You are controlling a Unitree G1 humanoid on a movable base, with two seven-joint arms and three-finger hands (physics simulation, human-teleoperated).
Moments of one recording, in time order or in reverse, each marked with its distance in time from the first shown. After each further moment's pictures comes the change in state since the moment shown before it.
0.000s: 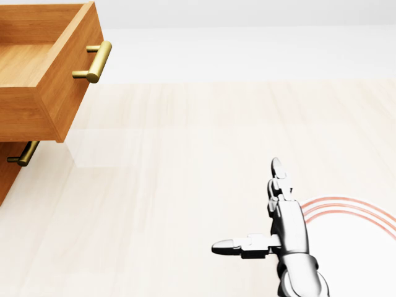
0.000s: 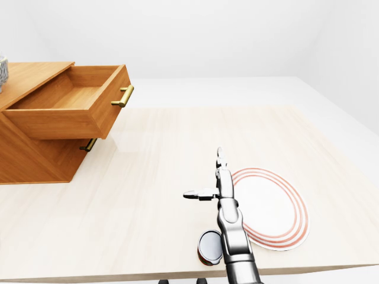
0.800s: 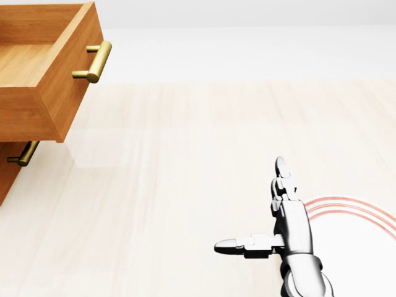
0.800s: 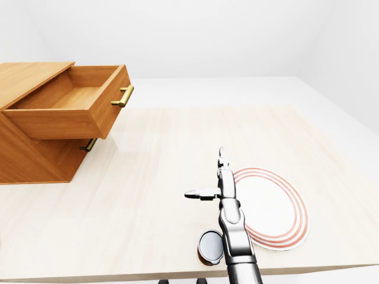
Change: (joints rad) left arm 0.077 -0.027 0.013 -0.066 -0.133 0.000 0.000; right arm 0.013 -0.004 -0.008 -0.036 0.007 0.017 0.000
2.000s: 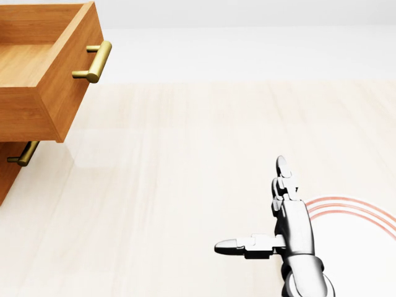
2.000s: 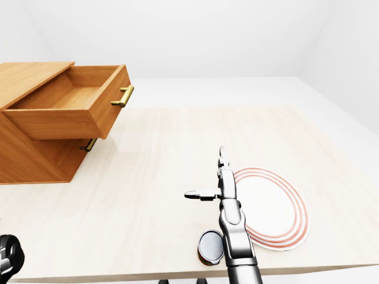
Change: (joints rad) left arm 0.334 -0.249 0.171 -1.311 -0.277 0.122 -0.309; right arm 0.017 0.002 0.004 -0.044 -0.002 0.018 0.001
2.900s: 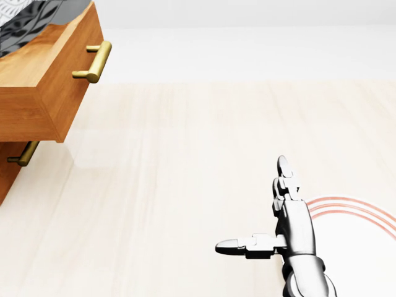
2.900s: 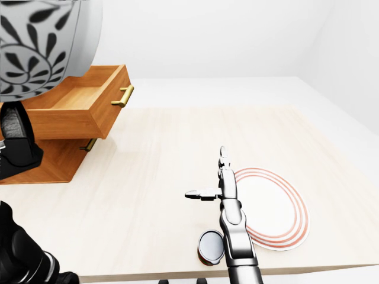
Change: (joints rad) left arm 0.308 -0.471 -0.200 -0.852 0.201 0.053 -0.312; right arm 0.002 -0.002 -0.004 -0.006 0.005 0.002 0.003
